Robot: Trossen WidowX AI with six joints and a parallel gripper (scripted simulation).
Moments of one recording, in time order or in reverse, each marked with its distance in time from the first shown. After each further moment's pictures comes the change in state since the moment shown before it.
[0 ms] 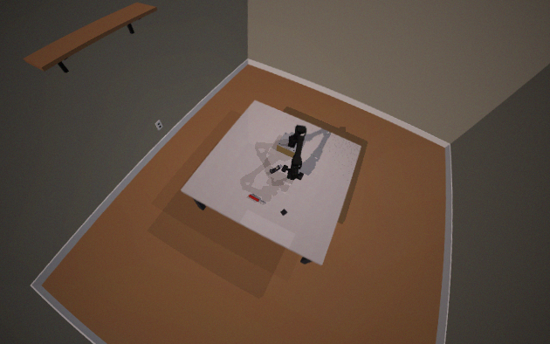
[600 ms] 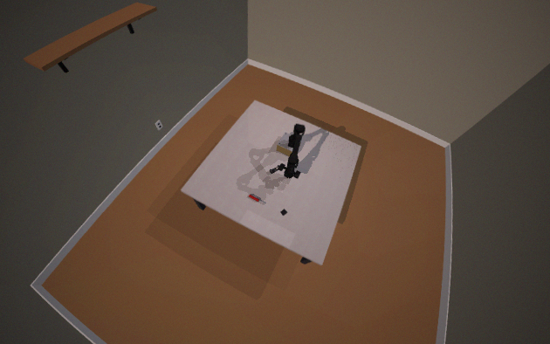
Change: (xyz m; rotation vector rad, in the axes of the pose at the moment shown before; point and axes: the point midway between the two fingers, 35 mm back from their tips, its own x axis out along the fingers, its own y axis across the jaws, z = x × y) arm 0.000 -0.030 0.000 0.000 0.001 -0.001
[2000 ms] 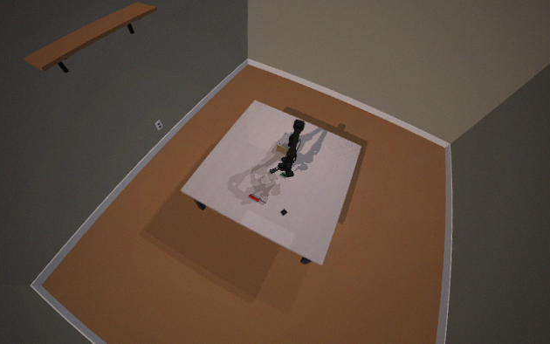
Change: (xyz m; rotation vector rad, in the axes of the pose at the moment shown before) arm -0.052 -0.025 0.006 0.882 -0.032 0.023
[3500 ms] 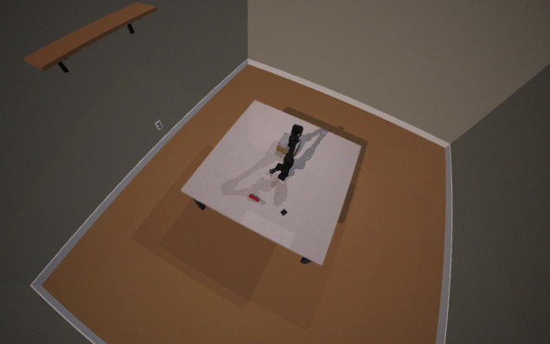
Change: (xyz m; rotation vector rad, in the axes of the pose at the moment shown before) arm 0.077 -0.012 0.004 0.669 0.002 -0.021
